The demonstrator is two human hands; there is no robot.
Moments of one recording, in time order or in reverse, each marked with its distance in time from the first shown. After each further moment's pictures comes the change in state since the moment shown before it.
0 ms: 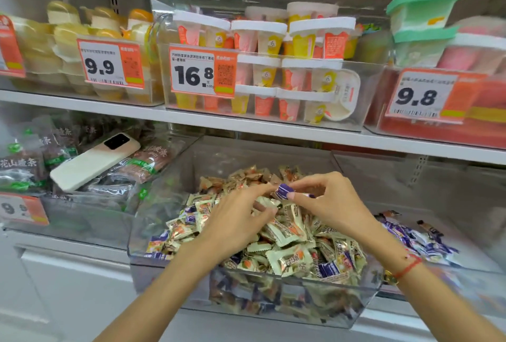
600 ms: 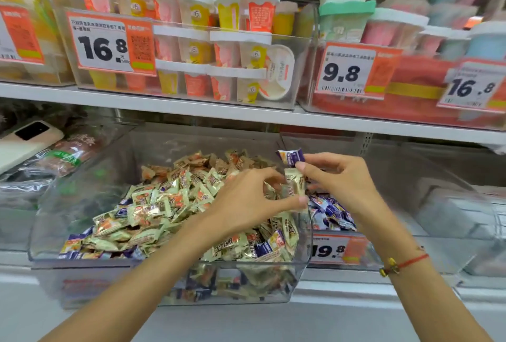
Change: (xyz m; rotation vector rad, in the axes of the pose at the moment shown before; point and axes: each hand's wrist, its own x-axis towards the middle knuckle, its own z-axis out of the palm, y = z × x) left_hand 0.036 0.081 0.053 -0.082 -0.130 0.069; right_hand -0.036 0.041 -0.074 0.463 0.233 0.199
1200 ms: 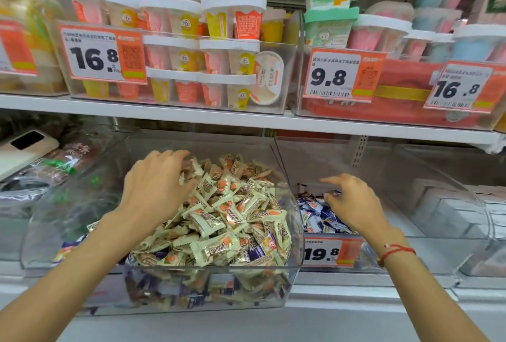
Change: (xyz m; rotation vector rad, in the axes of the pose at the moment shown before) left_hand -0.016 -0.060 -0.064 0.615 0.349 -0.201; right_hand 0.027 0.073 -0.043 -1.030 0.049 -0.077
